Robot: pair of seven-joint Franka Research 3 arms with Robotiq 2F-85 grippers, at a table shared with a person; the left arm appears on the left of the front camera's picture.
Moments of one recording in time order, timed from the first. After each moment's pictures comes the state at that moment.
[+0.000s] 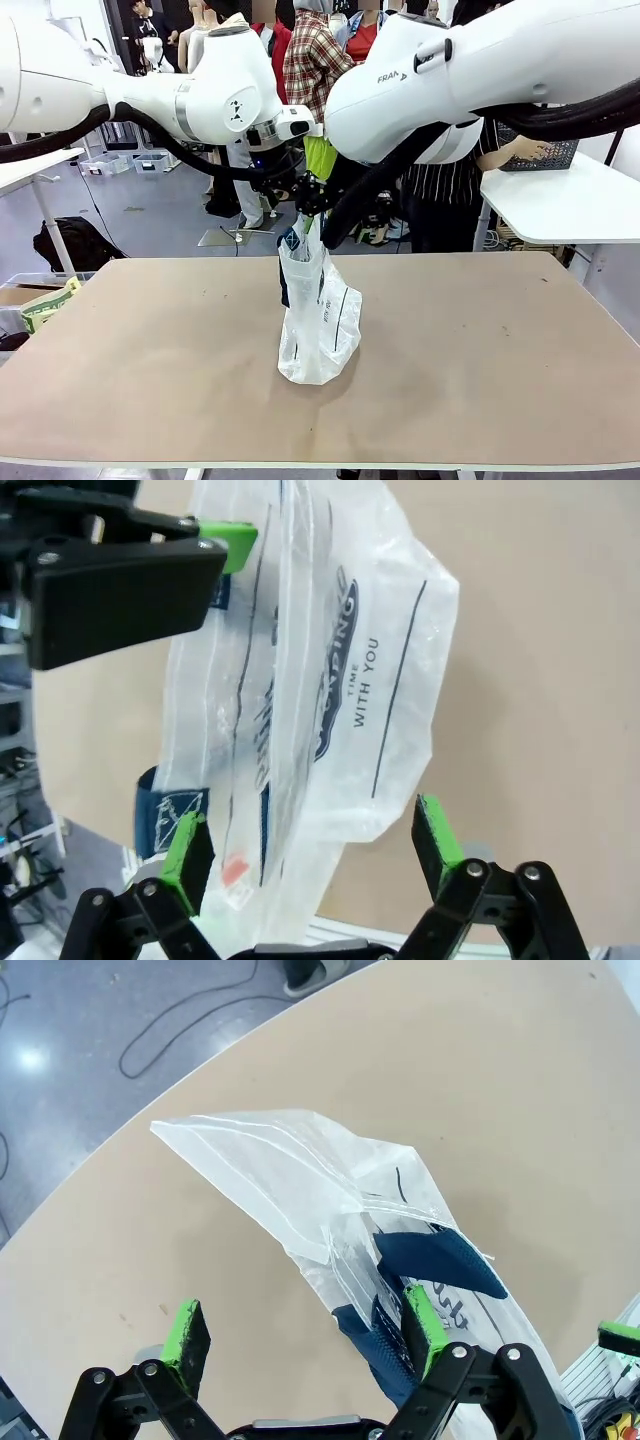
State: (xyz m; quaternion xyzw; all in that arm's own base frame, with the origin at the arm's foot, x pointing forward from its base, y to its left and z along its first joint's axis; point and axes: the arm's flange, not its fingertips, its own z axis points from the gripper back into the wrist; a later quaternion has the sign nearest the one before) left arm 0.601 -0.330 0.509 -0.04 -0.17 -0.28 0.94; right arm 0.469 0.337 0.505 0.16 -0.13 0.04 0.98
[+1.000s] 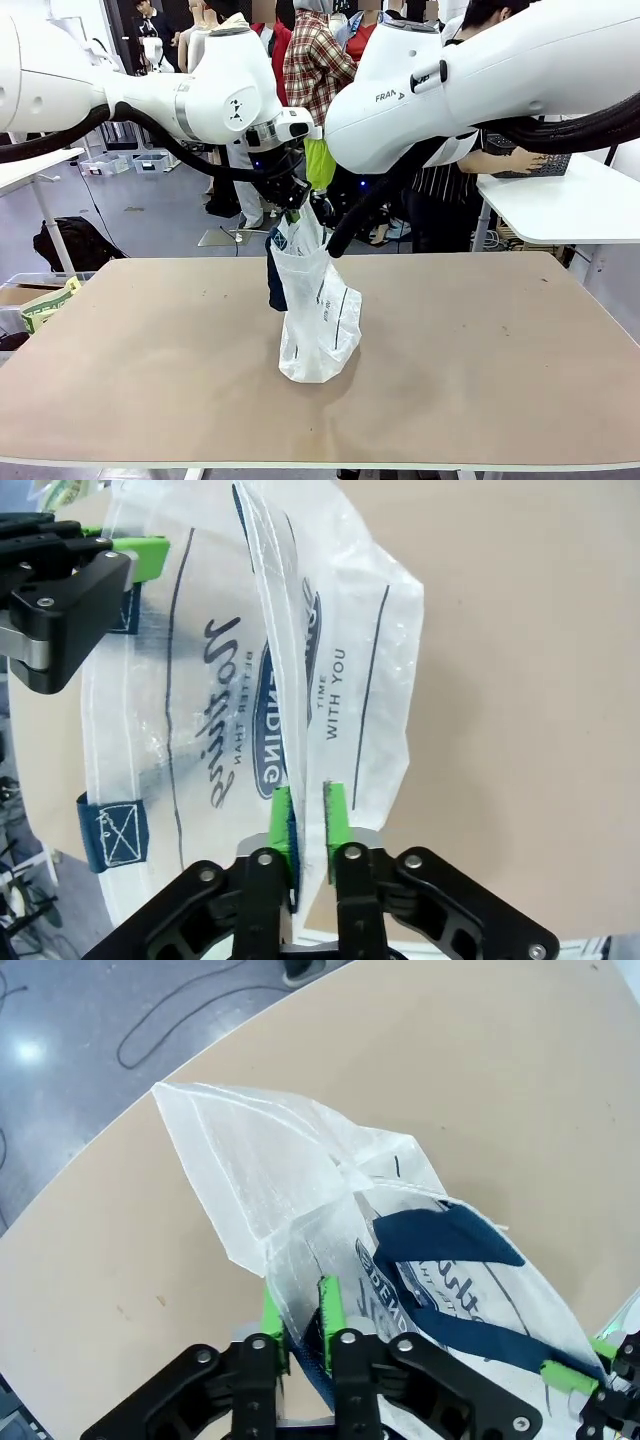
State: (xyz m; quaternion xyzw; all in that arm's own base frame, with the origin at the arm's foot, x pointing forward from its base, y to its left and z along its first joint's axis) left arm 0.600 -0.327 0.508 -0.04 -0.15 -0.28 0.95; right arm 0.474 0.337 0.502 0.13 -0.14 0.02 0.98
